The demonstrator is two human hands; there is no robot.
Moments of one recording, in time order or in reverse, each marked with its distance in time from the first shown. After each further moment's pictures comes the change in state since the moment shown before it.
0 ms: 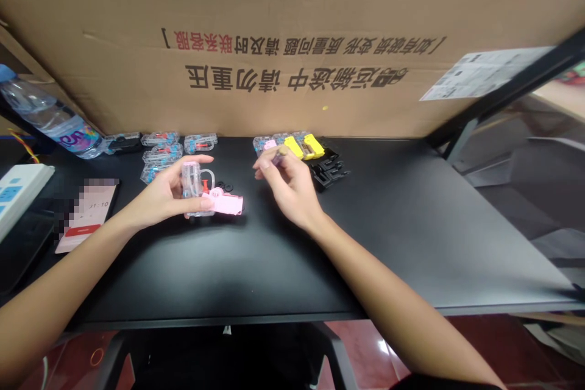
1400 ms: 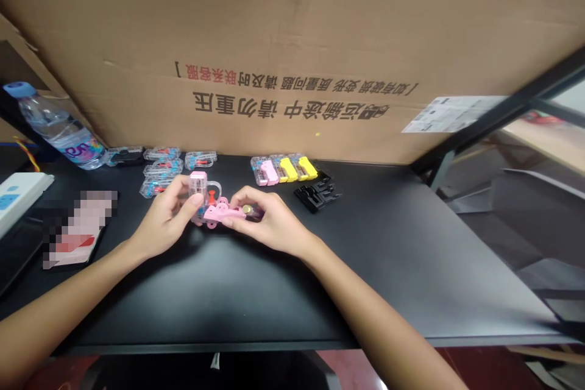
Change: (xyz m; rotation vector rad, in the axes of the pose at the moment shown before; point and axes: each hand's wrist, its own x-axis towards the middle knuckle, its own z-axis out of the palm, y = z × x) left_hand -0.005 -0.004 0.029 0.082 0.247 0.212; right_hand -0.002 -0.012 0.003 0.042 -0.426 0.065
